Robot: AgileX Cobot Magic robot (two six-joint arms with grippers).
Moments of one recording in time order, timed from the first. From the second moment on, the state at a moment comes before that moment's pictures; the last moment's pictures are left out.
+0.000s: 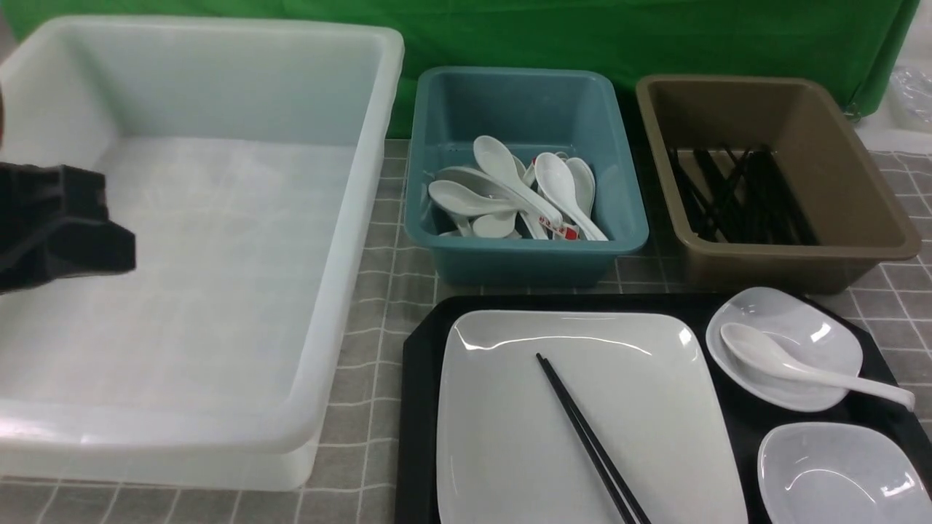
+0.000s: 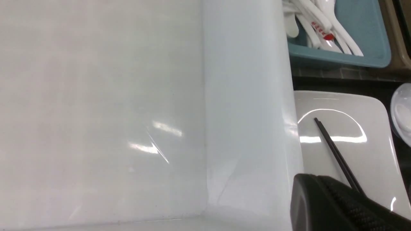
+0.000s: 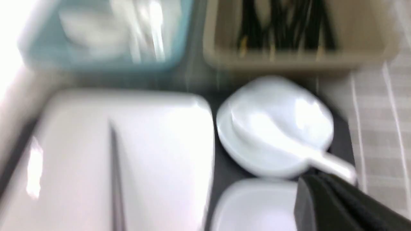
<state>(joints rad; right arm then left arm) 0.25 0.86 -0.87 -0.06 0.76 0.18 0.04 1.00 -1.01 -0.48 1.01 0.15</state>
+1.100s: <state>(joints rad) 0.18 1.86 -1.27 -0.23 0.85 -0.21 -0.76 1.47 -1.07 -0.42 0.44 0.24</state>
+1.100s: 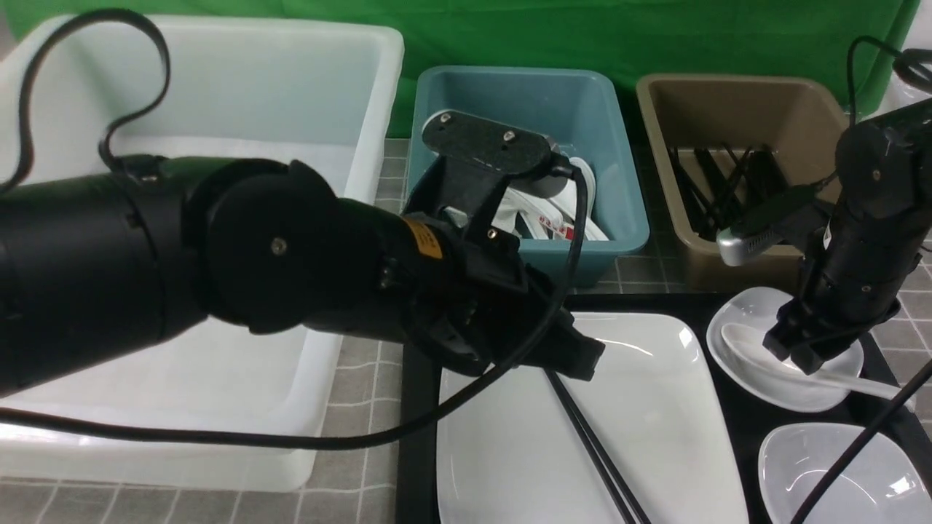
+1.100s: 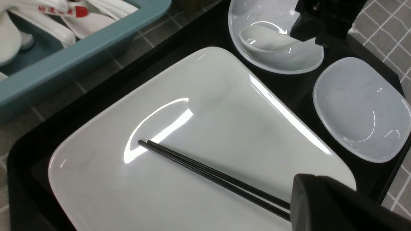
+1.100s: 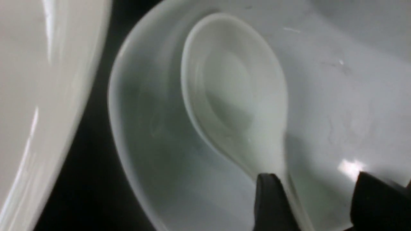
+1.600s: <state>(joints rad) 0.18 1.91 -1.28 -0.23 0.87 -0.18 -0.76 1.47 -1.08 -0.42 0.42 0.24</state>
